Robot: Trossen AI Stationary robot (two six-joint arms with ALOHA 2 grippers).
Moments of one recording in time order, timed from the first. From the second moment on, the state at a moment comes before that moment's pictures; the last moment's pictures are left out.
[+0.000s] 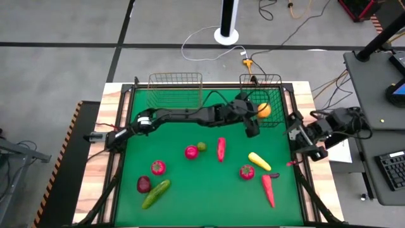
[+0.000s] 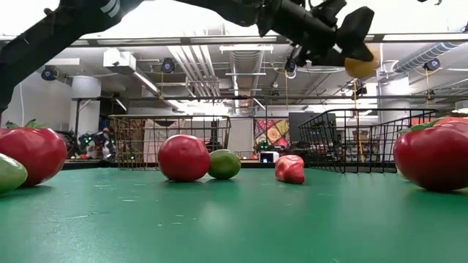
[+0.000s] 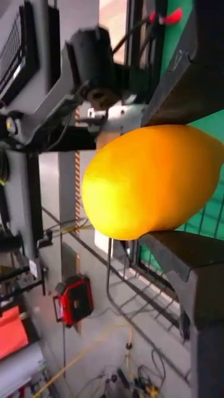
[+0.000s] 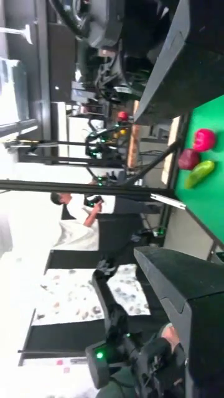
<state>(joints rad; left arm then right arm) 0.07 2.38 2.20 -0.09 -0.25 0.10 0.40 0.08 0.46 -0.12 -0.06 -0.03</state>
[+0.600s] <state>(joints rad) 0.09 2.39 2.12 0.13 -0.20 0.11 0.40 0.02 0.43 -0.07 -0.06 -0.06</state>
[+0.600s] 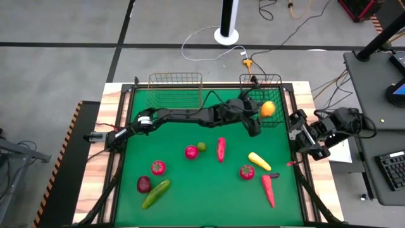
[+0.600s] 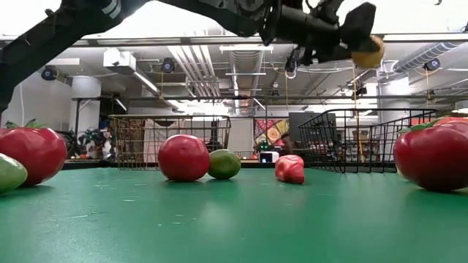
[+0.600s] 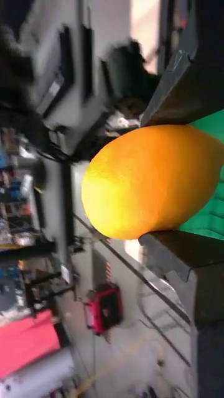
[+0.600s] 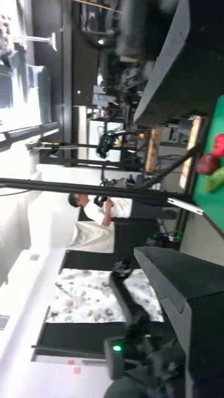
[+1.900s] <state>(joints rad) 0.02 2.13 2.06 -0.49 -0.48 0.09 0.40 0.41 0.62 -0.31 0.48 0.25</state>
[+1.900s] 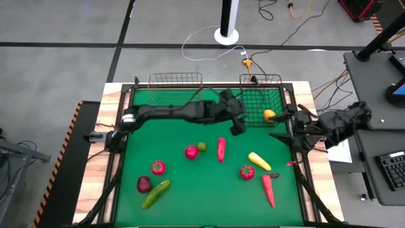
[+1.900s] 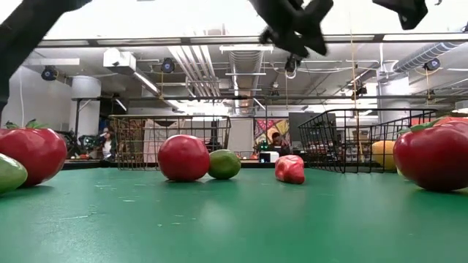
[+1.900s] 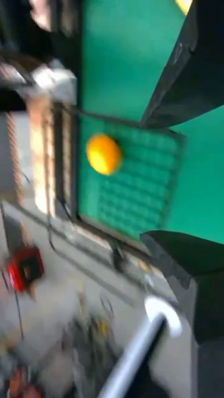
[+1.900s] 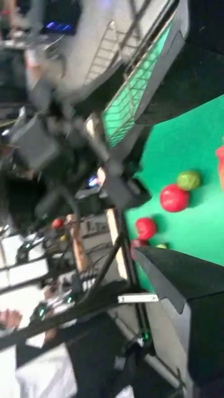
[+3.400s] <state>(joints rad) -0.65 1.26 0.93 -0.34 -0.99 -0.71 0.33 1.93 1.65 -0.96 0.43 0.61</state>
